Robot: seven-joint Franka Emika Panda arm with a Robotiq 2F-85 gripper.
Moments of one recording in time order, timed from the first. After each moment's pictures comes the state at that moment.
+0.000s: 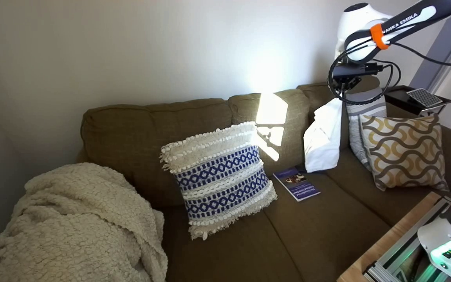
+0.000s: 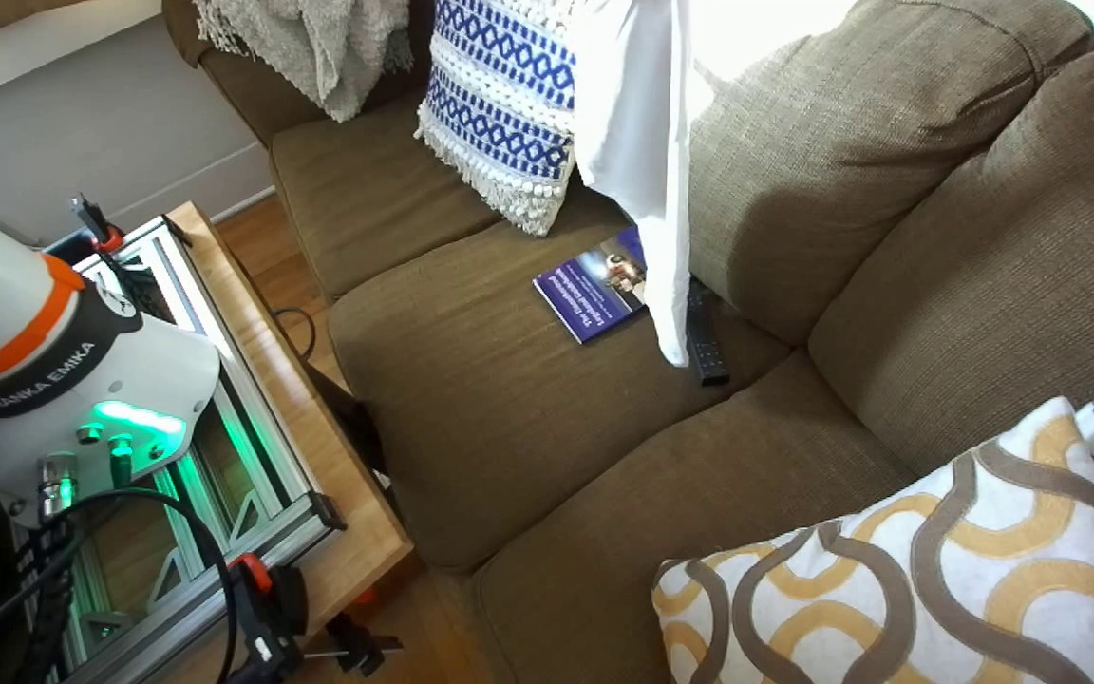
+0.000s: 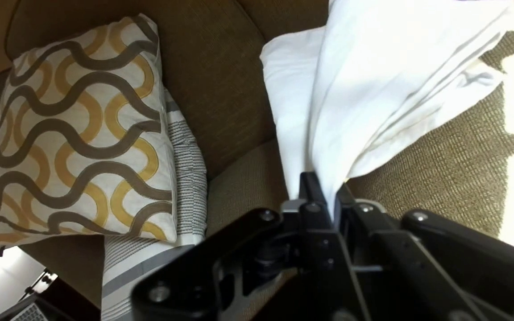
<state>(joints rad) 0.03 0.05 -0.20 -2.13 -0.45 2.23 0.87</state>
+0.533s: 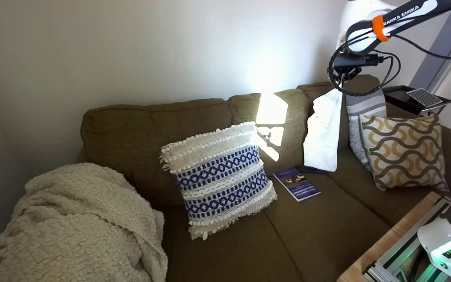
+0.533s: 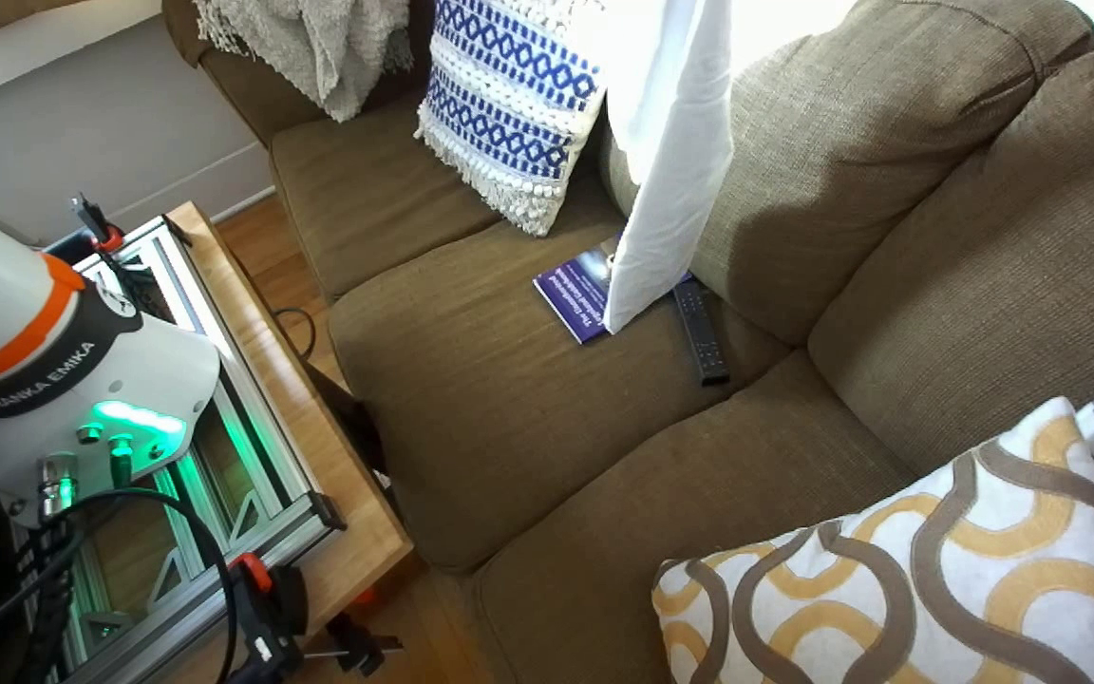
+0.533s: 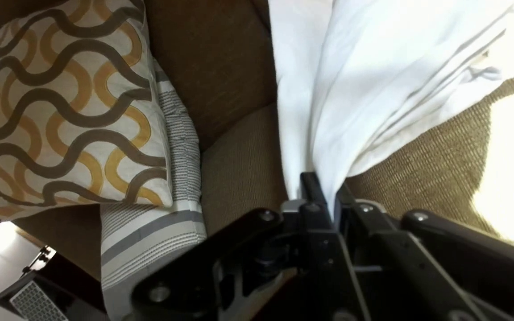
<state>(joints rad) -0.02 0.05 -0.17 -2.06 -0.45 2.24 0.85</state>
